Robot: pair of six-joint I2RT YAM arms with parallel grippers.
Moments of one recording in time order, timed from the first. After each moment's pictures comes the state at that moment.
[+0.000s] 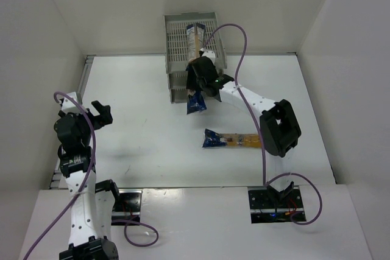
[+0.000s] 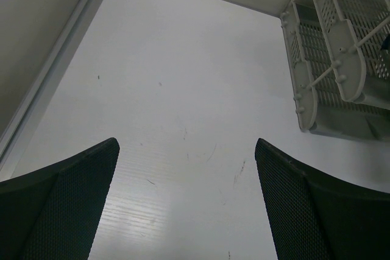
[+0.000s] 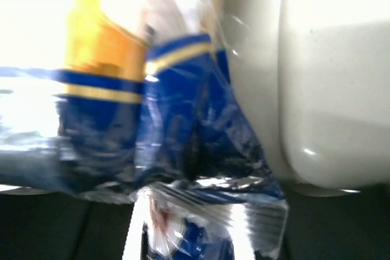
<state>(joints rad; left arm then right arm) 0.37 0.59 0.55 -0.14 0.24 -0.19 0.63 1.93 1.58 -0.28 0.30 0.53</state>
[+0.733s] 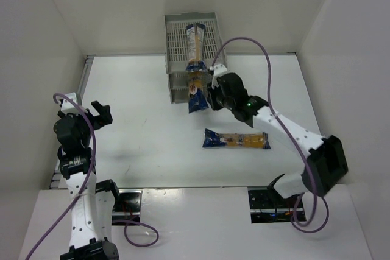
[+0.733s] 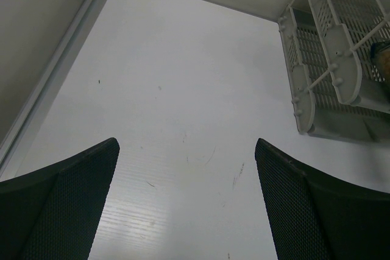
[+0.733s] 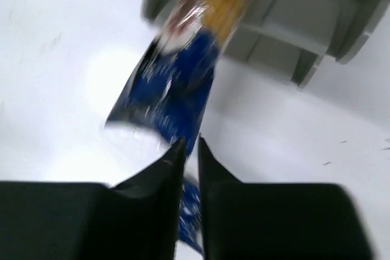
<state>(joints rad) 0.37 0.57 0.55 -0.14 0.24 -0.19 0.63 1.44 1.14 -0.23 0.09 0.15</state>
